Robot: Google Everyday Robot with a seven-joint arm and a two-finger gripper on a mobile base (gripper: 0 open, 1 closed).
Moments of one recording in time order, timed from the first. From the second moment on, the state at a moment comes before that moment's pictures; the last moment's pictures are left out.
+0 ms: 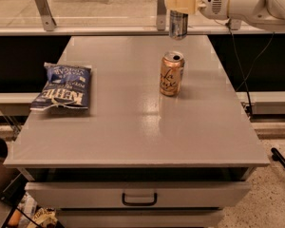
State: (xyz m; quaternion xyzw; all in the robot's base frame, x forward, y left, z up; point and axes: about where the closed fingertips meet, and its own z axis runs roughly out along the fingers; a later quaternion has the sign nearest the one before) arm 0.731 -0.109 1.053 -0.37 0.65 0.28 0.60
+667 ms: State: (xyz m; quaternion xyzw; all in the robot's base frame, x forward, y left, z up) arm 0.699 -0.070 1.045 -0.38 0.64 0.27 0.60
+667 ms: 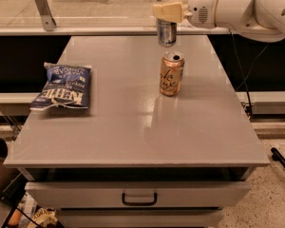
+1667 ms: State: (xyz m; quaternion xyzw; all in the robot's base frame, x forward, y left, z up) arm 0.683 -0.030 1.029 -0.39 0.62 0.31 0.60
